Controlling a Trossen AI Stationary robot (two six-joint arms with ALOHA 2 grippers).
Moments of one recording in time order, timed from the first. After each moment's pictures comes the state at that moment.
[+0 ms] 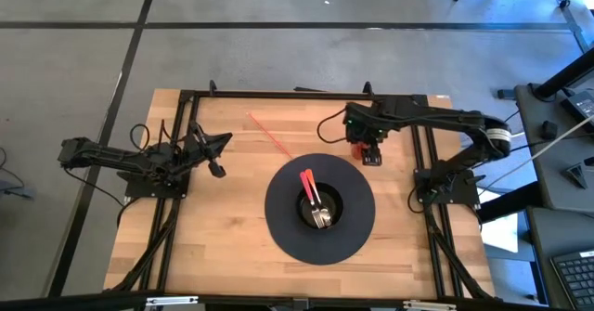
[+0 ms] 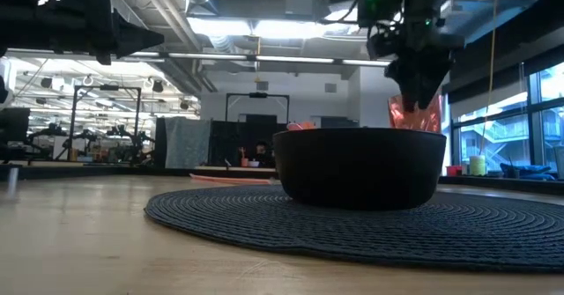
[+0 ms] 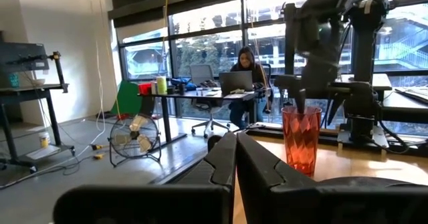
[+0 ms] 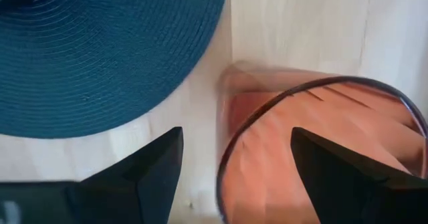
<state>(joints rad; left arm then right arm) -0.08 0.31 0.01 0.54 -0.64 0.17 -0.32 1.46 1.24 -1.20 0.07 -0.30</state>
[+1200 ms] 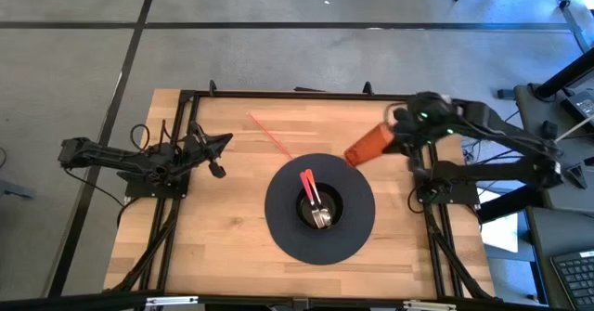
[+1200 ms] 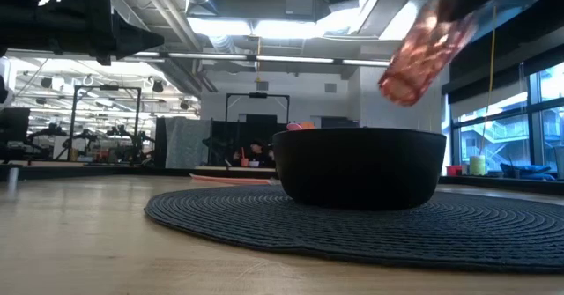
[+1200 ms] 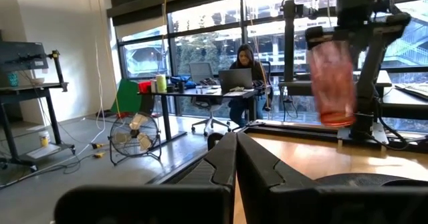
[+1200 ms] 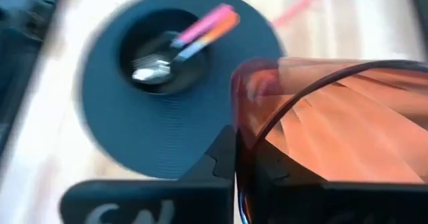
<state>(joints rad) -0.08 0.31 0.01 0.53 -0.64 0.17 -0.35 0.89 1.13 -1.11 -0.30 -0.31</state>
